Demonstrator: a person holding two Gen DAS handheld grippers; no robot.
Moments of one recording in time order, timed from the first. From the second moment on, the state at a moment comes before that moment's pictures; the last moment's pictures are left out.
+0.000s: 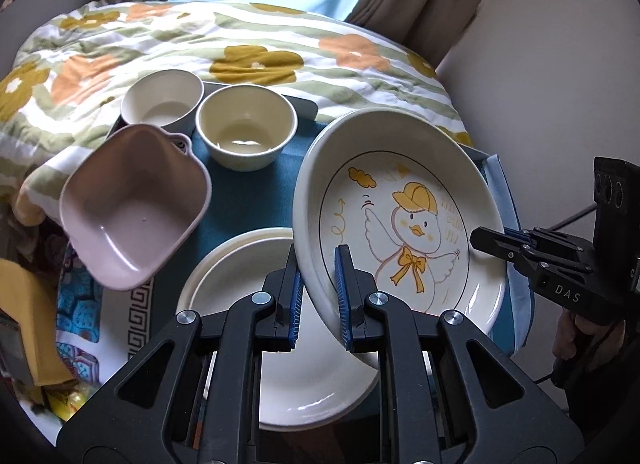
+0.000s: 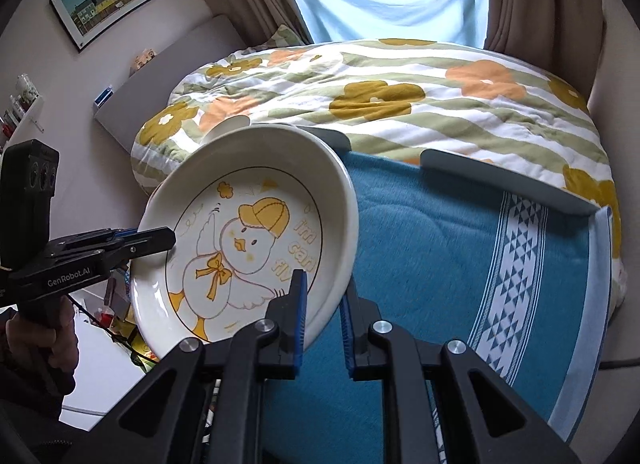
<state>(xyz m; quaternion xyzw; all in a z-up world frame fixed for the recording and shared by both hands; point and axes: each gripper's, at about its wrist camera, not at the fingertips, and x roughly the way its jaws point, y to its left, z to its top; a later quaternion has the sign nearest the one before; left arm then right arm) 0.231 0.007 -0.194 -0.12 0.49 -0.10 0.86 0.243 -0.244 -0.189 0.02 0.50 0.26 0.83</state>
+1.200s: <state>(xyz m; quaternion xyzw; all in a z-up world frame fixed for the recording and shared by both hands) 0.202 0.047 -0.289 -0.11 0.57 -0.09 0.81 0.185 -0.188 -0.257 0.02 0.56 0.20 0.81</state>
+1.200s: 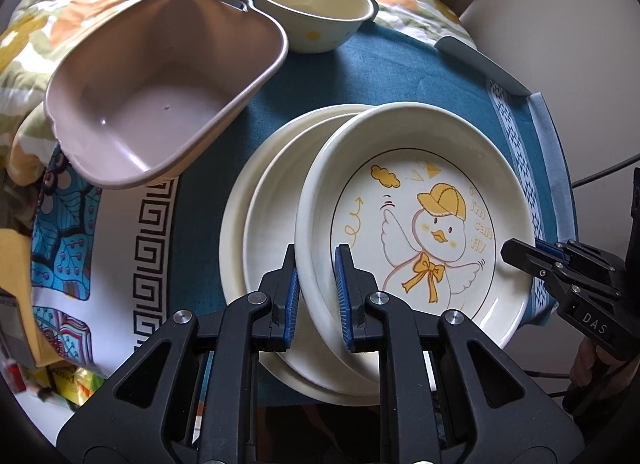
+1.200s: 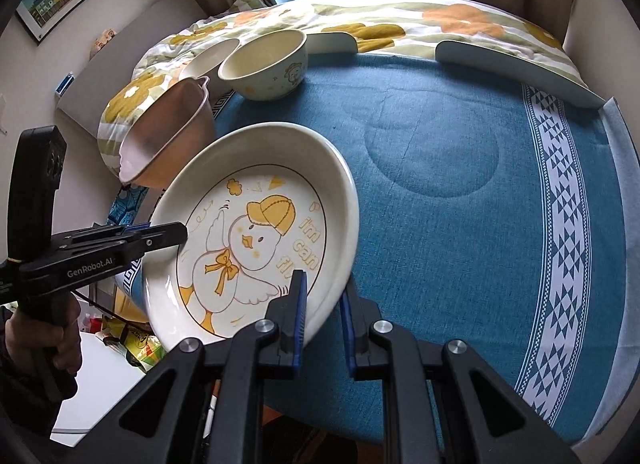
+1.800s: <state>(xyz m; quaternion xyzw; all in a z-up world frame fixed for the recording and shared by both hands) 0.203 0.025 -0.285 0.01 0.56 -0.03 0.82 0.187 -0.176 -0.257 0.00 0.56 0.19 0.81</state>
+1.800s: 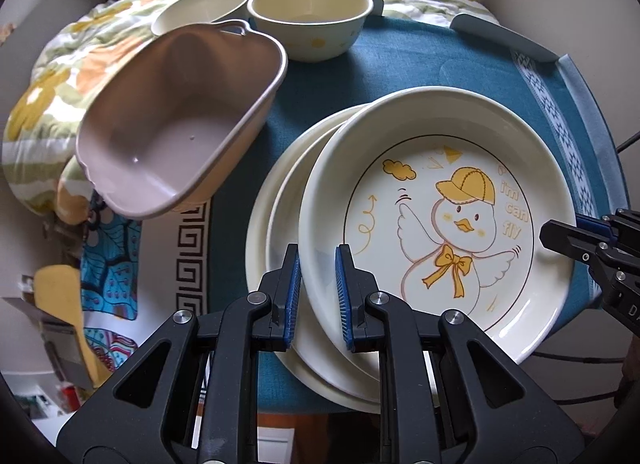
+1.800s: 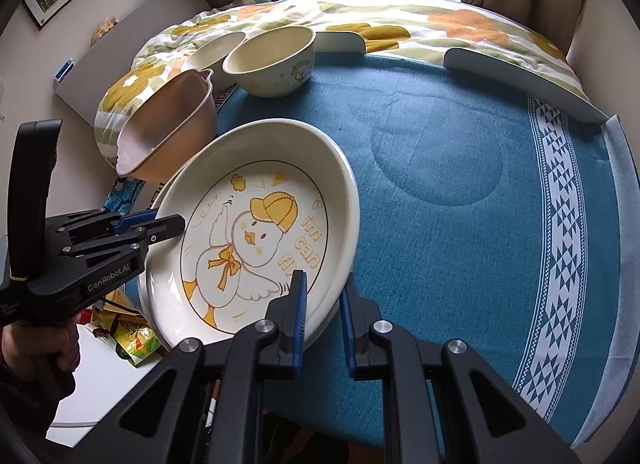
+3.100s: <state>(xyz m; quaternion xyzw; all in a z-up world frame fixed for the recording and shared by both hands) 0.177 -0.016 -0.285 0.18 0.52 0.05 0.83 0.186 -0.160 -0.262 -0.08 0.55 0.17 0.81</state>
